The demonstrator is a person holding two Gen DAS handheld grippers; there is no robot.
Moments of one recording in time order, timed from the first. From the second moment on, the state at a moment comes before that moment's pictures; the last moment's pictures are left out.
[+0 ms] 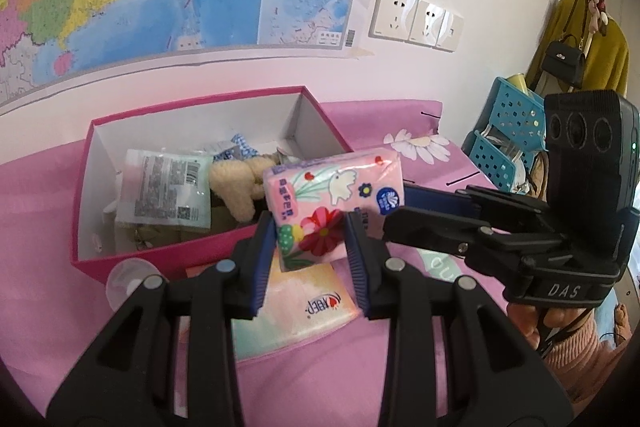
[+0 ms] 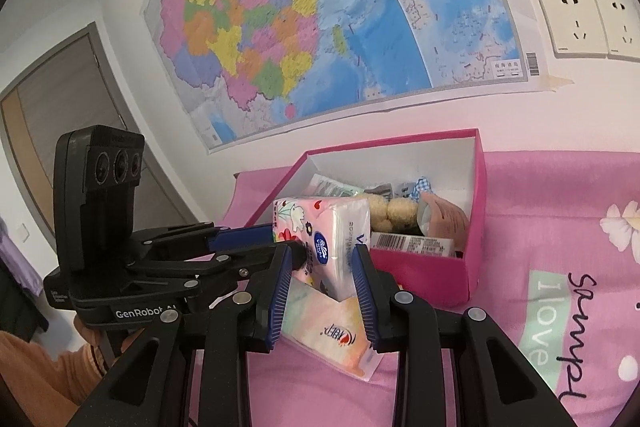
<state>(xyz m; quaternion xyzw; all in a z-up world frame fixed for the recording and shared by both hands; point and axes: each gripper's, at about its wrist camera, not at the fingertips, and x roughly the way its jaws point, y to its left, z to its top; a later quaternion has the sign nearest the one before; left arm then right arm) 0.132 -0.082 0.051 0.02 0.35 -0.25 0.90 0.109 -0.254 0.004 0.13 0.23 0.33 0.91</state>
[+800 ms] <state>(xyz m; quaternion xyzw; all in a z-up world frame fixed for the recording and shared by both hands) 0.164 -0.089 0.057 0.03 0.35 -0.23 0.91 0.140 -0.256 0.014 0.14 0.22 0.33 0.91</state>
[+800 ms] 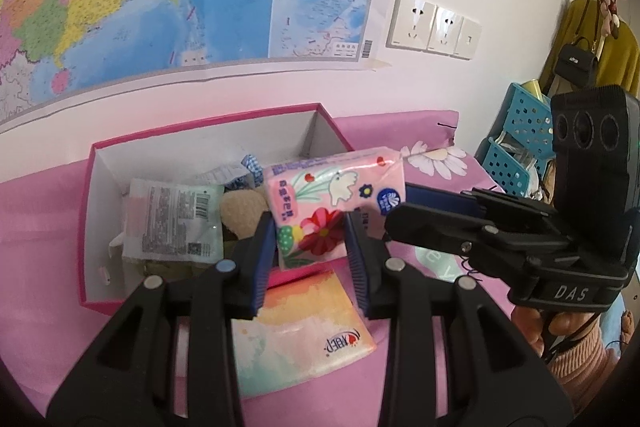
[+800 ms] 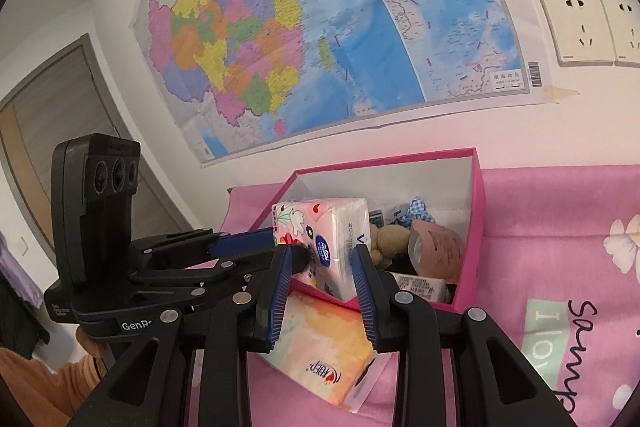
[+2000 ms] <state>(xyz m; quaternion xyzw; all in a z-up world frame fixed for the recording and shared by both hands) 0.213 -0.096 0.055 0.02 0.37 -0.21 0.91 0.181 -0.257 0.019 0.16 0.23 0.31 0.91</state>
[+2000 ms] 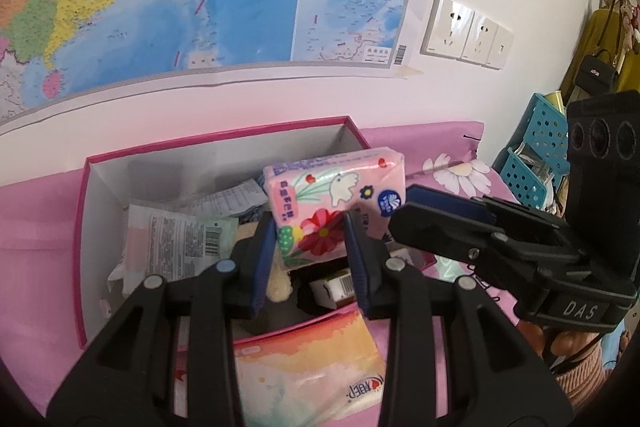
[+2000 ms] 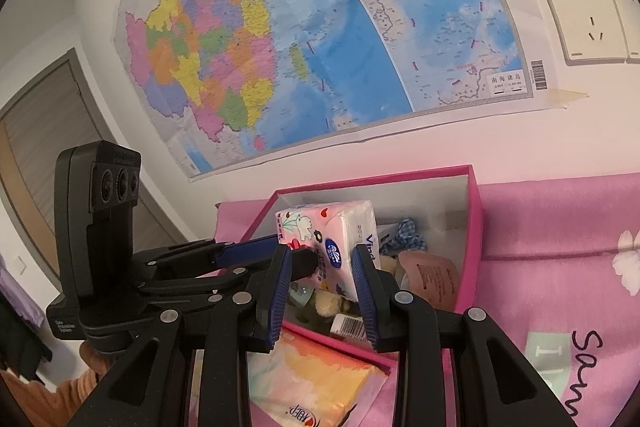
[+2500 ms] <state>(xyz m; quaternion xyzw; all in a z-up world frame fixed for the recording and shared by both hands) 0.226 -0.099 0.051 0.02 0.38 -0.20 0.90 0.193 -0.259 0.015 0.18 0.24 0.31 0.91</state>
